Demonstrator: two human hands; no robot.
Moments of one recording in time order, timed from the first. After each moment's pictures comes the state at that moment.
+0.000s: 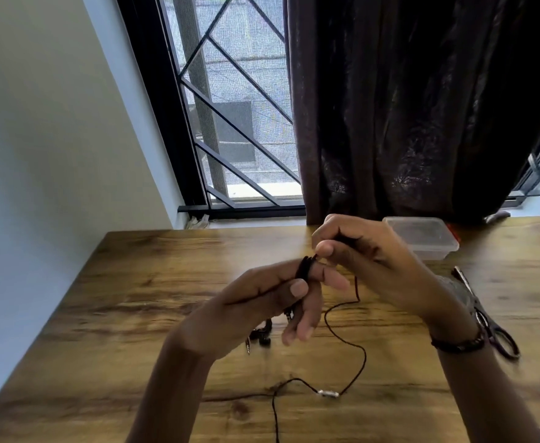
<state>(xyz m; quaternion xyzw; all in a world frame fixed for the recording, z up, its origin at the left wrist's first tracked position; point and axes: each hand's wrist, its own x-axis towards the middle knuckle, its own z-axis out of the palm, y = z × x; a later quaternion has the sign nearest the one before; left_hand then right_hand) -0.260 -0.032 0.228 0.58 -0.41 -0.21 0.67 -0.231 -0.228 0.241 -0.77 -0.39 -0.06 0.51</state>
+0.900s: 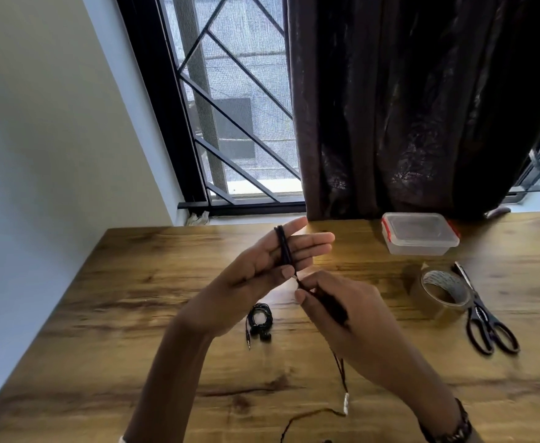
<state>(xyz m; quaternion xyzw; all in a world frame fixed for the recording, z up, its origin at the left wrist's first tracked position) -0.238 -0.024 0.210 0.63 -0.35 -0.16 0.67 -0.280 -0.203 0.191 -0.87 -0.24 -0.10 0.41</state>
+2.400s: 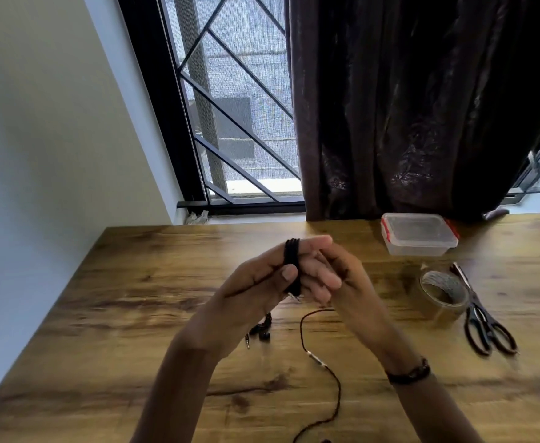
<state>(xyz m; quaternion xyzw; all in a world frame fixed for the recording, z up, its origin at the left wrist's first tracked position) -0.259 -0.033 0.213 0.56 -0.35 -0.15 0.74 -0.246 -0.195 0.183 -0.66 -0.24 -0.02 0.72</state>
